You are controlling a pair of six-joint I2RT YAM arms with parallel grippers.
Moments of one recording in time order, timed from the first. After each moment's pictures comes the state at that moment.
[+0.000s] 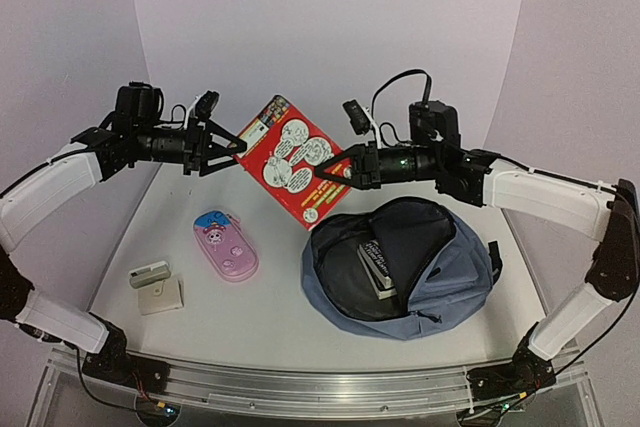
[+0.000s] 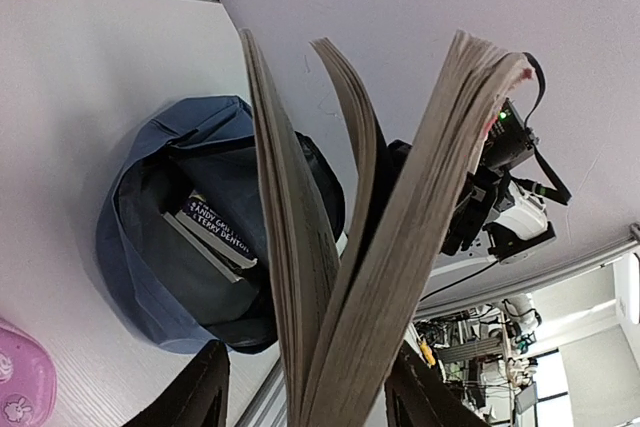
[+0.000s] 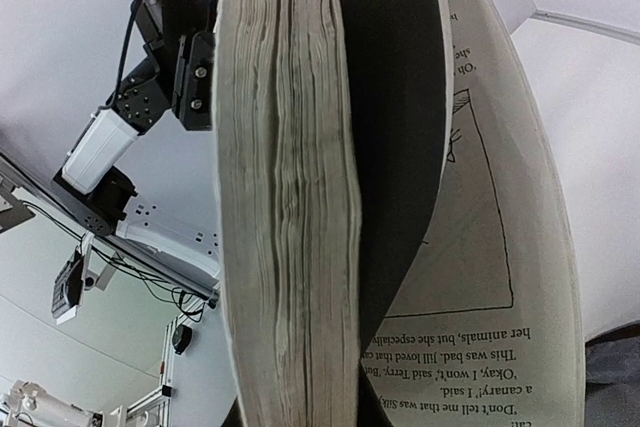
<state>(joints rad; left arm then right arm) -0.39 1.31 1.24 -0.34 0.94 -0.63 0.74 1.57 1.29 0.06 -0.75 0.58</state>
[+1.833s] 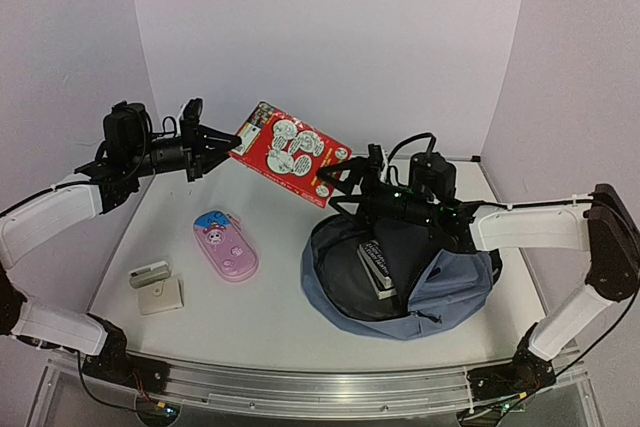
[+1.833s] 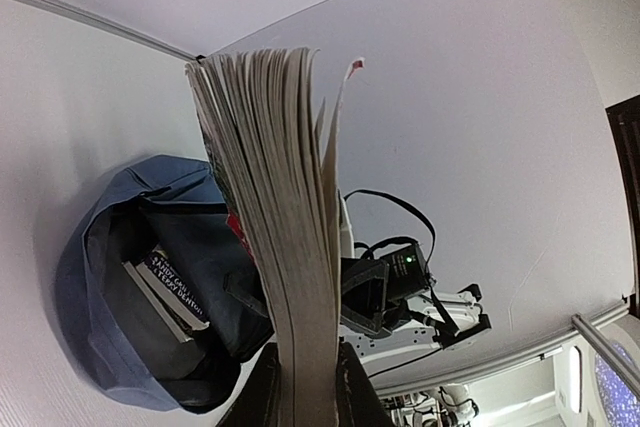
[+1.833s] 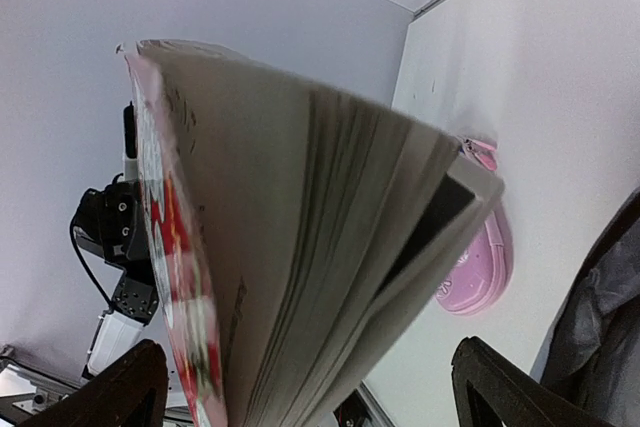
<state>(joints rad) -0.39 1.22 0.97 0.18 0.82 -1.08 0.80 1.57 0.94 0.54 -0.35 1.17</state>
